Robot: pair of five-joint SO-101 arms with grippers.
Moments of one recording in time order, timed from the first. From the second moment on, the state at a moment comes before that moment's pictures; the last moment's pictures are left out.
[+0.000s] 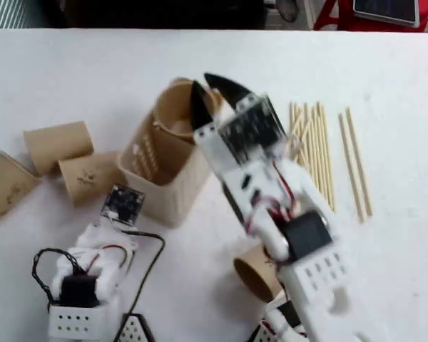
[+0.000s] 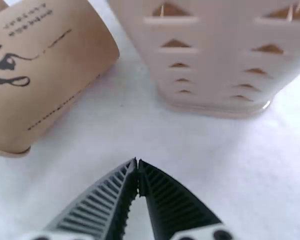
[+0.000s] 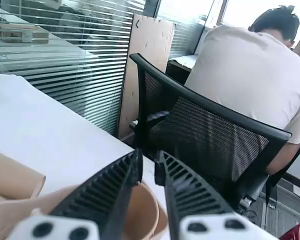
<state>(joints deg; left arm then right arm) -4.5 -104.1 97.1 73.4 -12.6 -30.0 -54.4 35.4 30.6 17.3</state>
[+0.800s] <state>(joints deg) -4.5 -104.1 97.1 73.4 -12.6 -28.7 -69.7 55.8 95.6 63.3</state>
